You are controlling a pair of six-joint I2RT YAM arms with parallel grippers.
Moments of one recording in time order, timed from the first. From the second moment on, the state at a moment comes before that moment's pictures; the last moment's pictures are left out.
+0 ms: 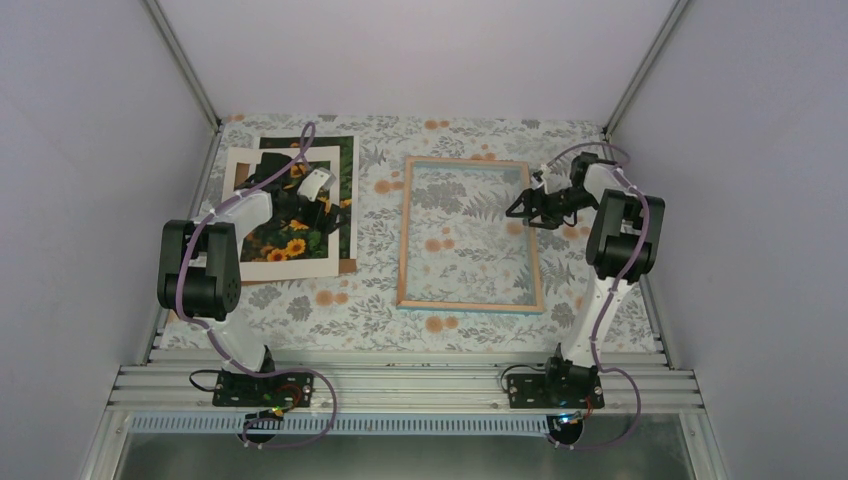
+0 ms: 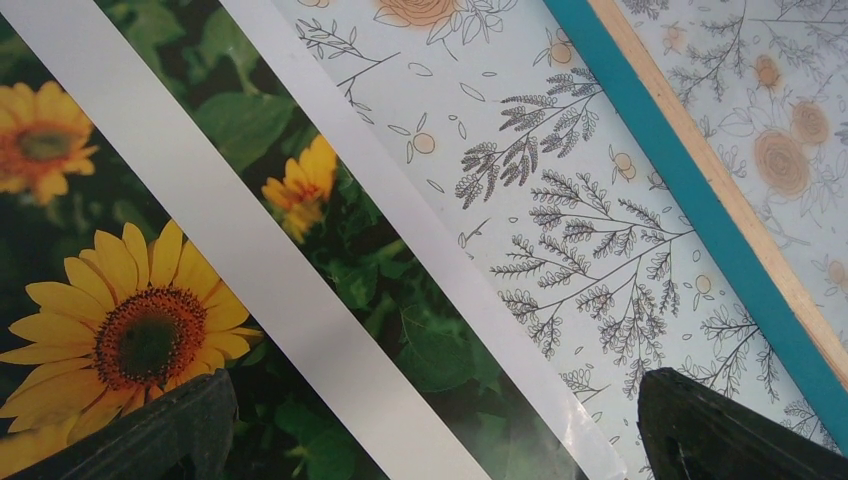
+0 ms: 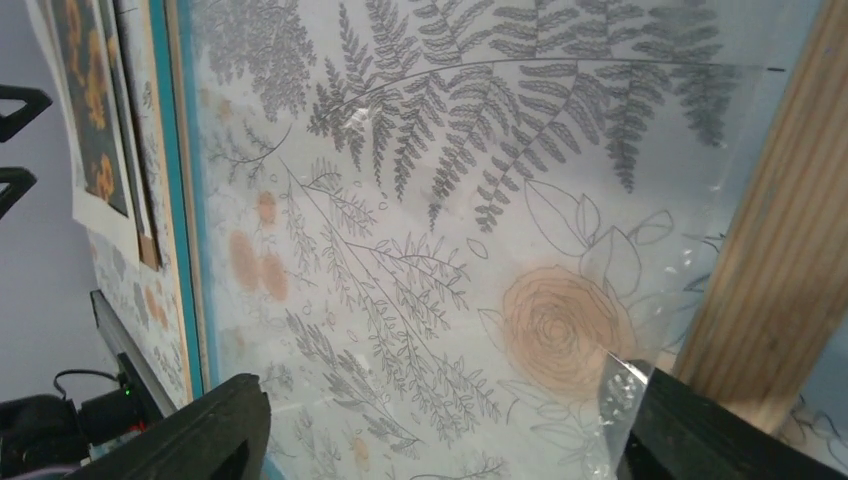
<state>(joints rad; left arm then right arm) -0.05 1.74 1.10 -0.43 0.55 0.32 -0.19 2.14 1.55 -1.04 -0.79 -0.29</state>
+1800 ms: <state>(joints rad) 0.16 1.58 1.10 -0.54 0.46 0.47 -0.26 1.94 1.22 -0.90 -0.77 -0.35</state>
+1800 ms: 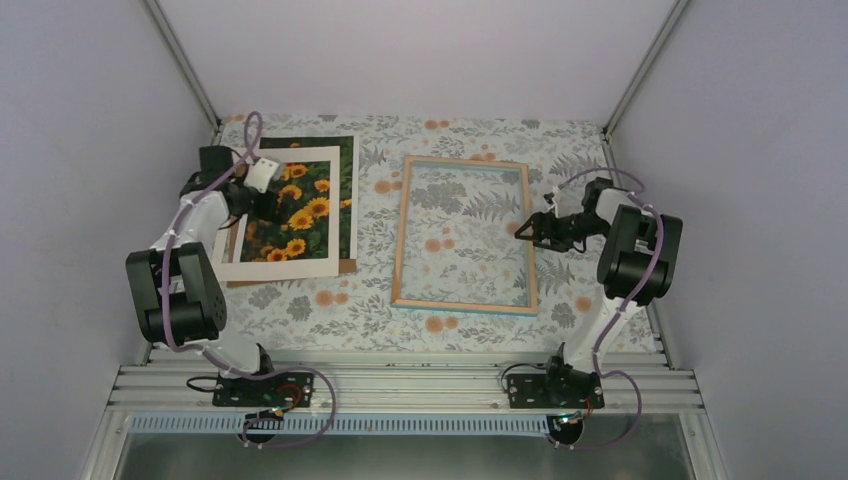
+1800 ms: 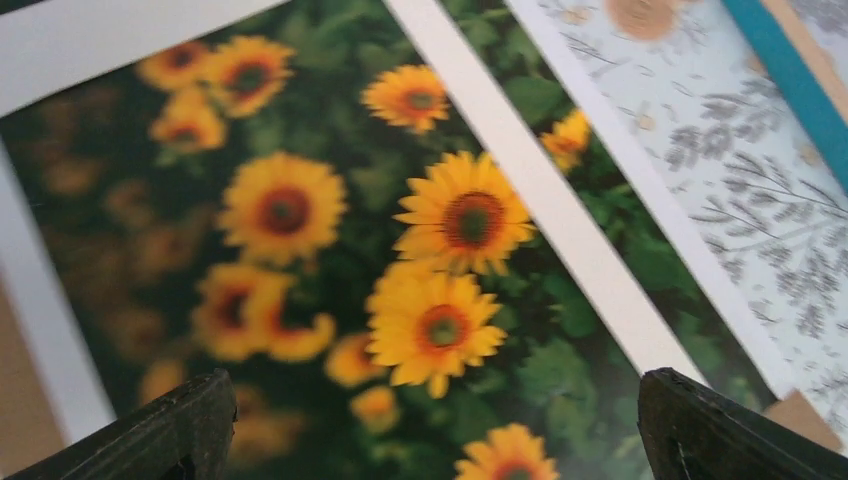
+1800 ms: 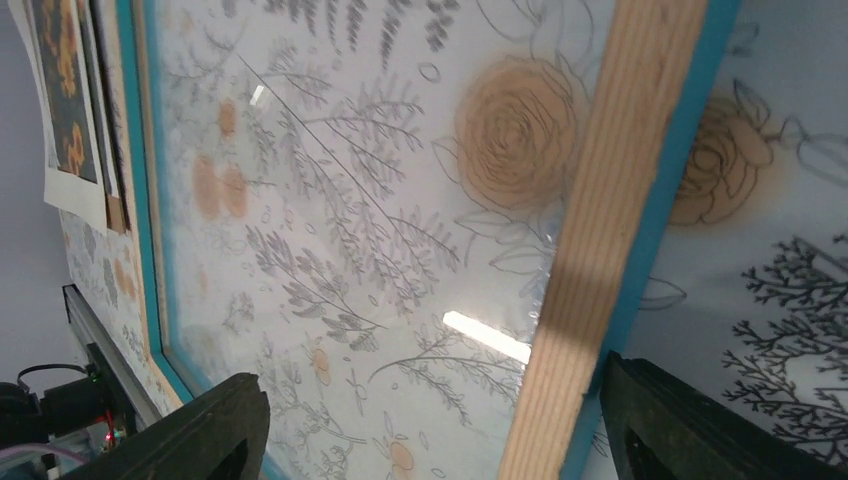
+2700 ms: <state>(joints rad) 0.45 1.81 1.19 -0.63 0.54 0.42 0.38 1.94 1.44 -0.41 -1.05 0.07</state>
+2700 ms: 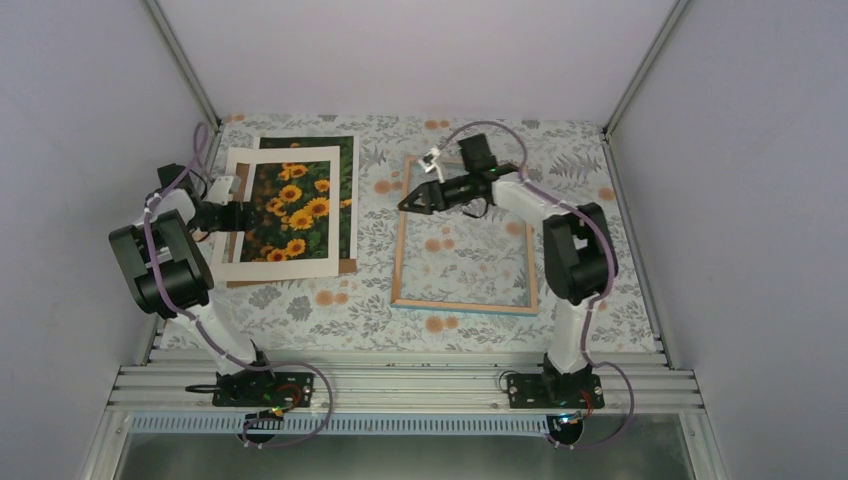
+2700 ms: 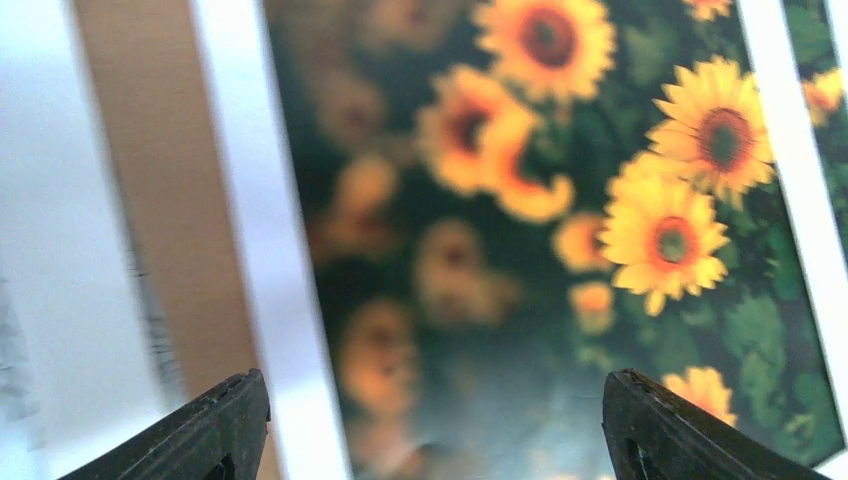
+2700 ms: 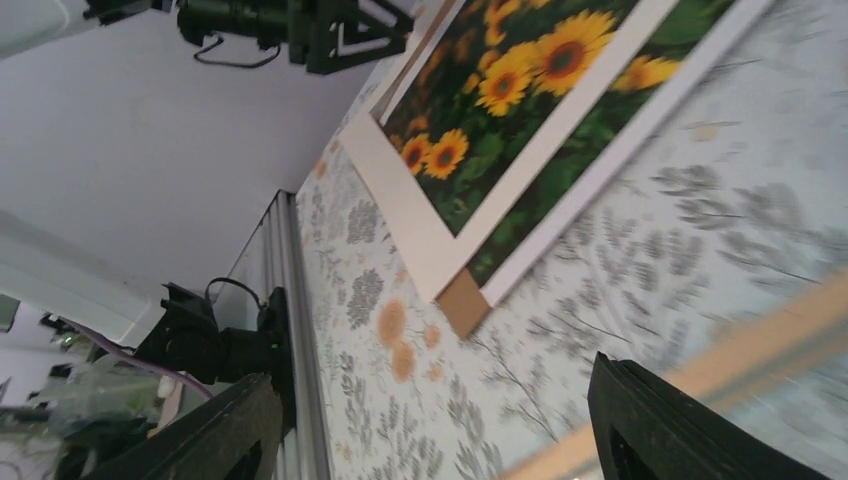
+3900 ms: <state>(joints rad) 0.56 2.29 1.74 -0.71 0.66 0.42 0.37 2.04 1.45 -0.31 -1.11 0.13</state>
